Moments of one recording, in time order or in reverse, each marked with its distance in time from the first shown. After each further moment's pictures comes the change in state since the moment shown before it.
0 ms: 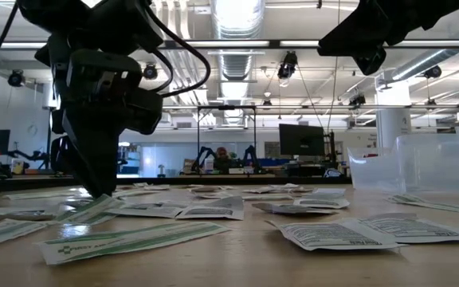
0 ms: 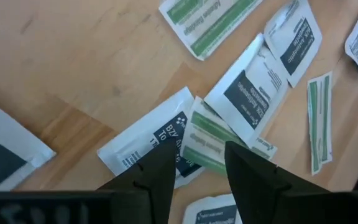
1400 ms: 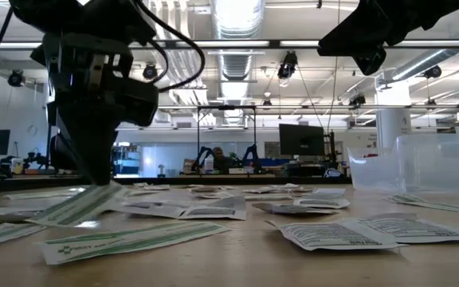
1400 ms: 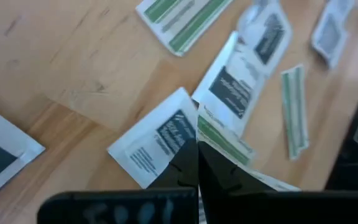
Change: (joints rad) left arm 0.010 -0.070 -0.046 0.050 0.034 0.028; right arm 0.000 0.000 0.000 -0.001 0.000 0.000
